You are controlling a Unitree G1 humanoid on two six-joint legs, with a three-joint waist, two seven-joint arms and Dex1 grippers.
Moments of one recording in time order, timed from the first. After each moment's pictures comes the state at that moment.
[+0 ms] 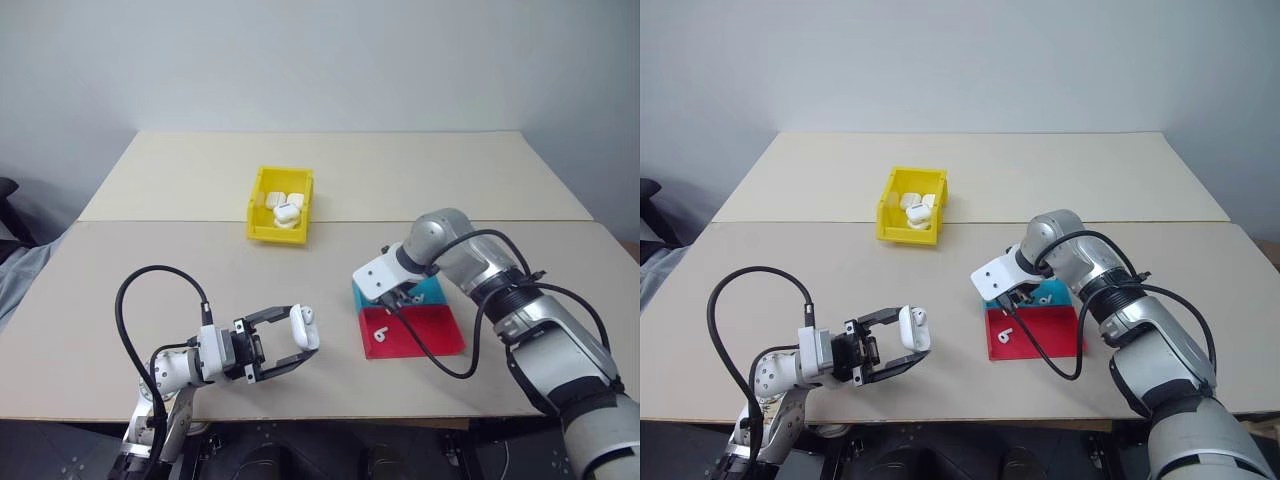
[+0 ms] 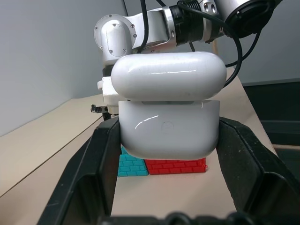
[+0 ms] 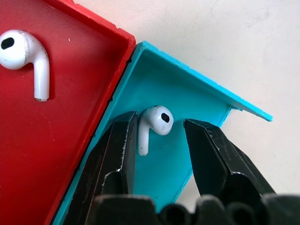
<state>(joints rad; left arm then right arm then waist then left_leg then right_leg) -0.05 0.40 -0.05 -0.11 -0.43 -0.40 -1.15 -1.06 -0.57 0.60 0.54 -0.41 -0.22 1.42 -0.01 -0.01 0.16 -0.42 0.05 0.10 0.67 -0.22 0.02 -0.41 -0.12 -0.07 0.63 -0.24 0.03</state>
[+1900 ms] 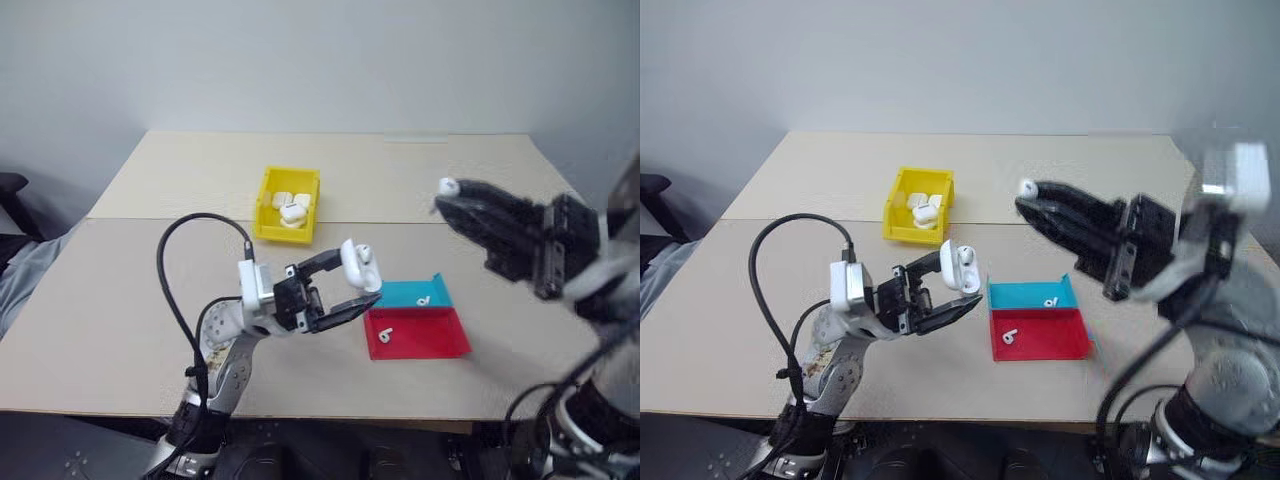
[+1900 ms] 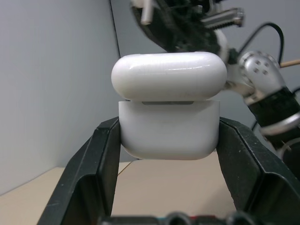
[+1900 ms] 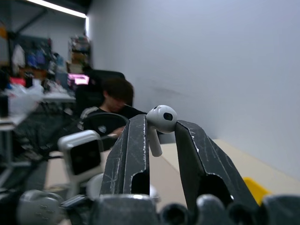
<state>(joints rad) -0.35 0.18 -0.17 -0.16 -0.56 -0.16 -1.04 -0.47 -0.39 -0.60 -0.77 1.02 0.94 0.84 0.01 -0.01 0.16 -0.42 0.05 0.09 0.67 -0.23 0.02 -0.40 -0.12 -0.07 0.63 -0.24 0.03</state>
